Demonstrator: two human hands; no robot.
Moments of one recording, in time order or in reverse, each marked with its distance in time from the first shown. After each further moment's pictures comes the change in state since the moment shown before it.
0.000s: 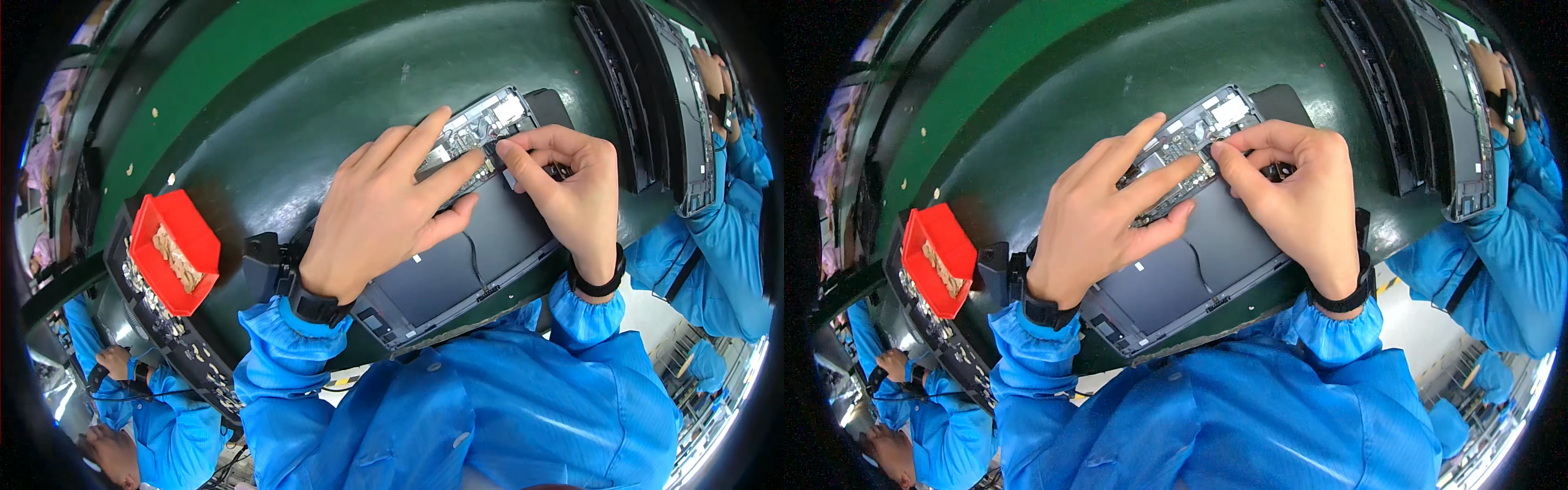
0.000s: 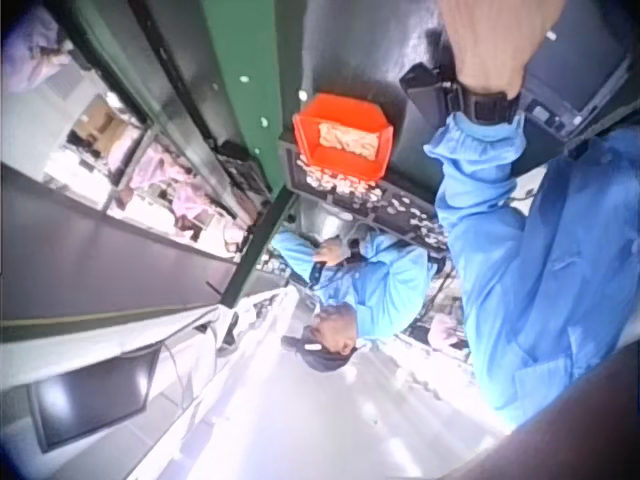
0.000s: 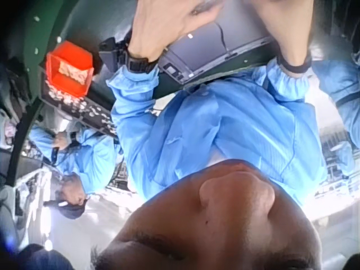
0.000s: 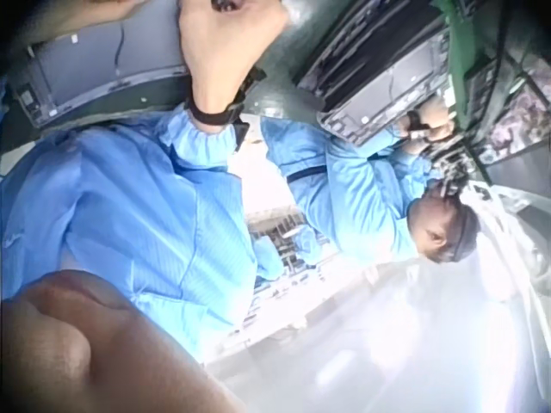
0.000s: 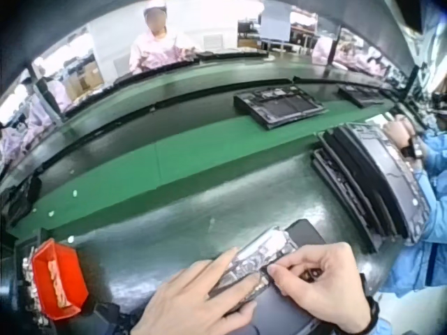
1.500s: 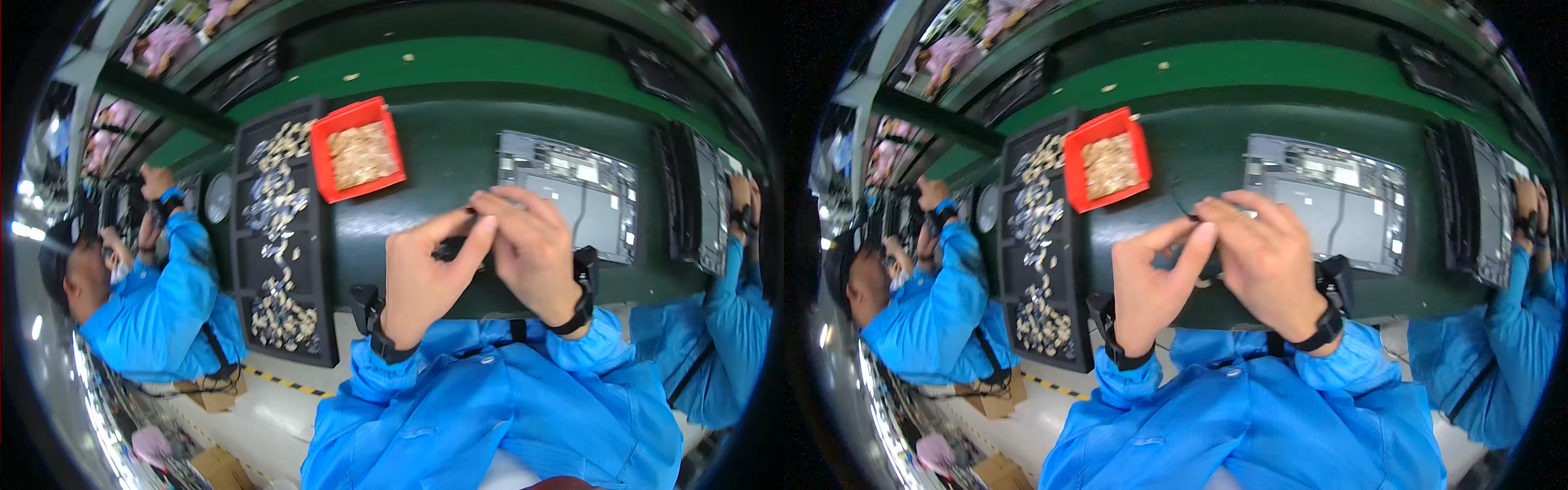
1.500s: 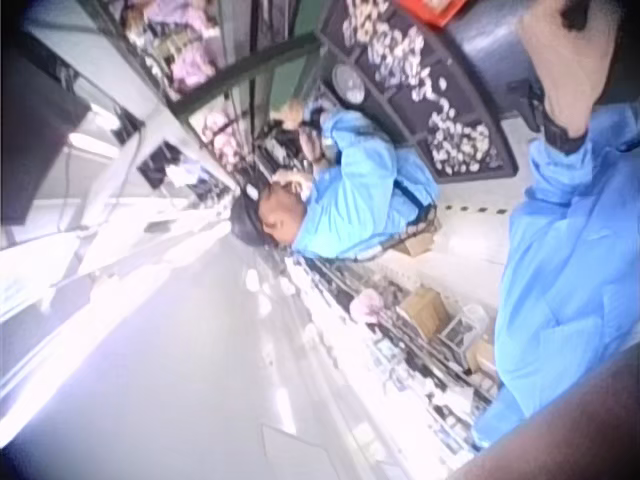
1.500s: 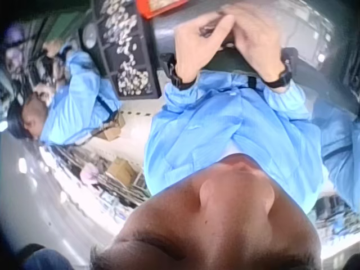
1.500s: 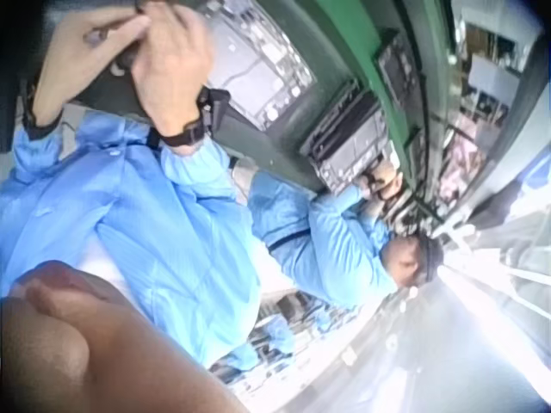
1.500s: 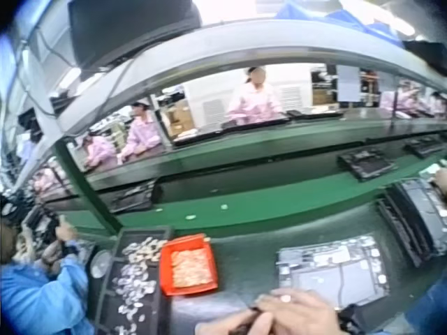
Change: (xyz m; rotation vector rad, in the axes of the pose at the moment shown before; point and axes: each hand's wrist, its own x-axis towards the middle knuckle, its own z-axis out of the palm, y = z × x) left_hand -0.127 0.093 -0.104 -0.288 0.611 -0.729; right_hand -0.089 -0.087 0.112 -0.198 -0.075 -0.995
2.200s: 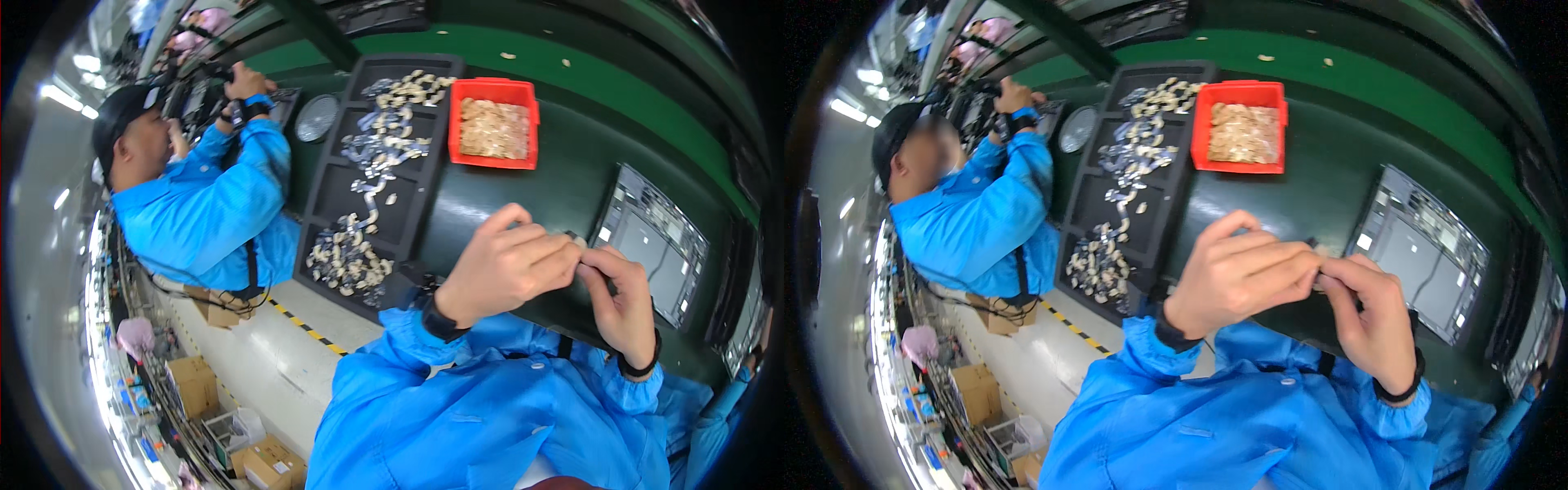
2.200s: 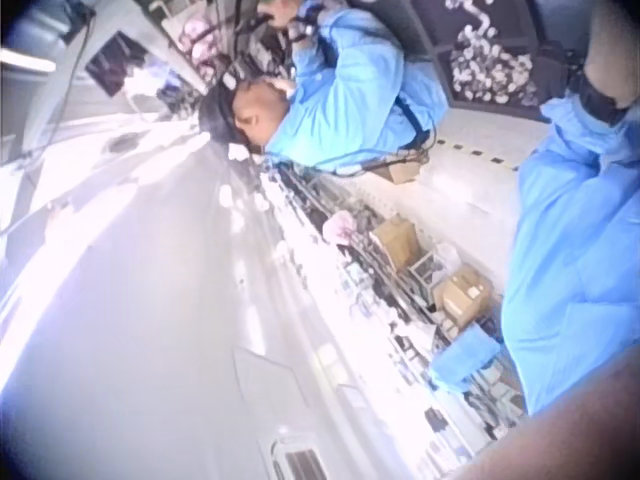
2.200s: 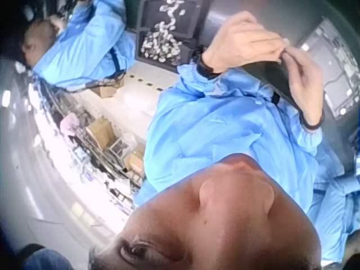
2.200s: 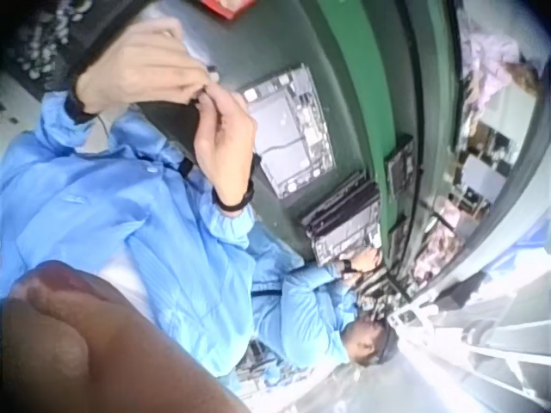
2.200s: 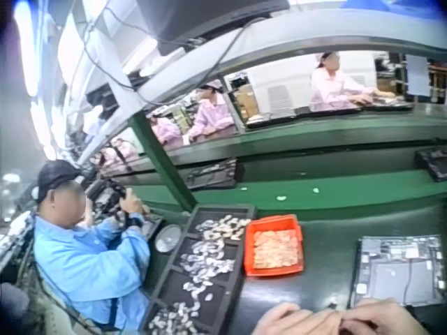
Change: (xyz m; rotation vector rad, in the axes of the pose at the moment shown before) left_hand -0.012 -0.029 -0.045 0.412 0.050 0.709; right_hand 0.008 -0.023 -0.021 0.520 -0.493 0.304
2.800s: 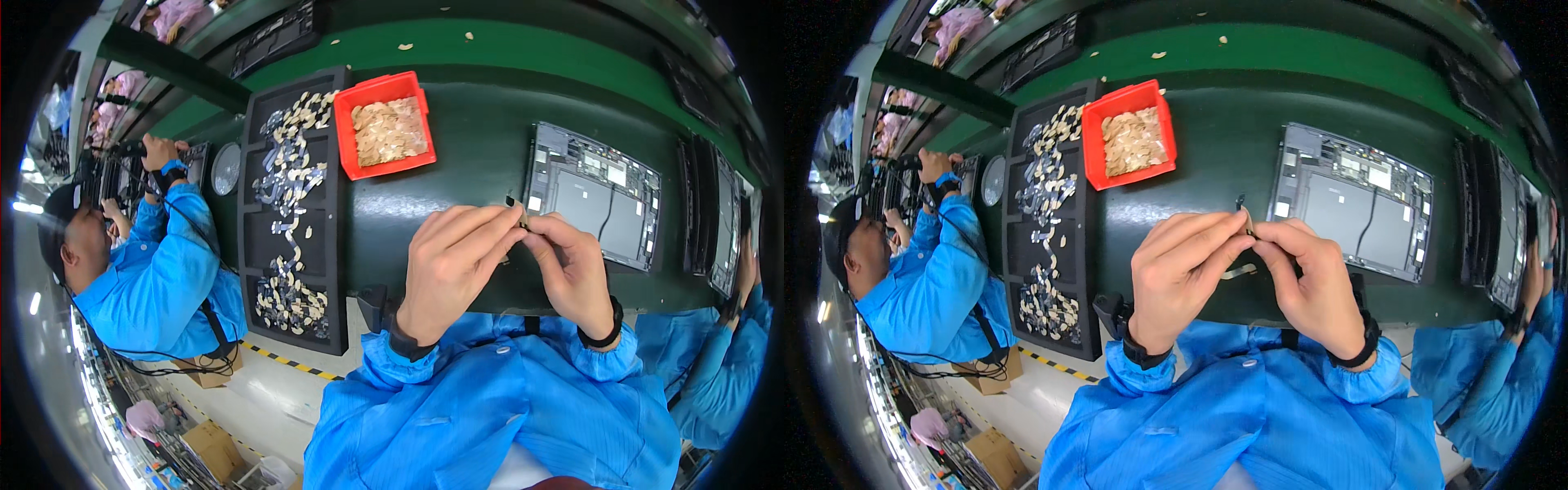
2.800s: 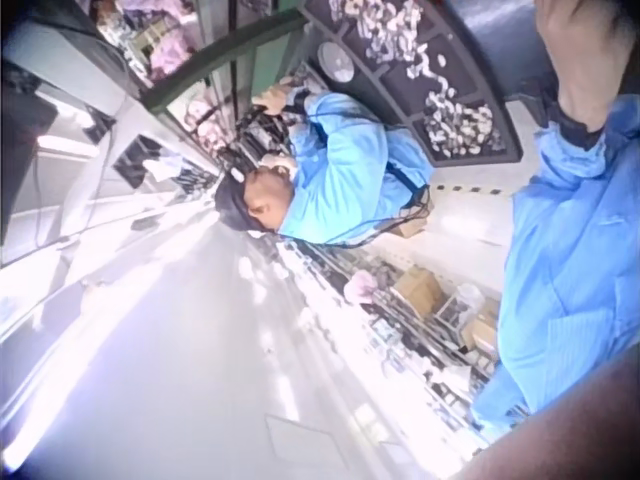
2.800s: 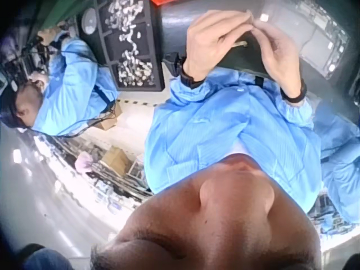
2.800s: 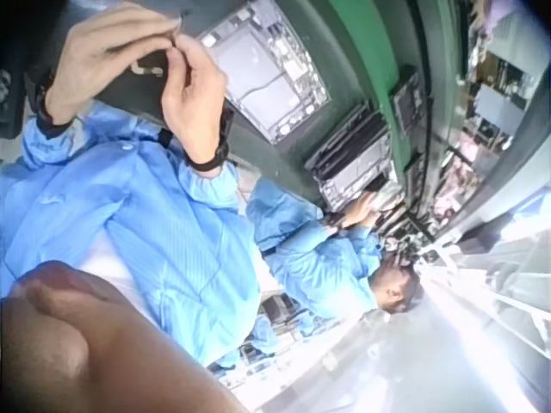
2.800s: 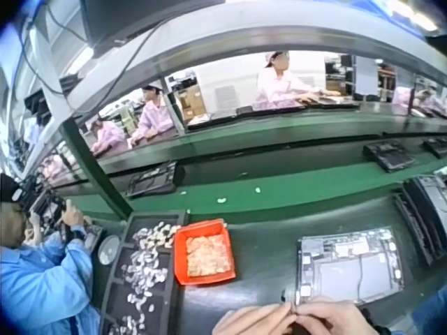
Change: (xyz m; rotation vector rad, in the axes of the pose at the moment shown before) left_hand 0.006 0.013 0.040 -0.262 0.019 -0.325; right_hand -0.016 0.025 0.005 0.126 0.257 0.138
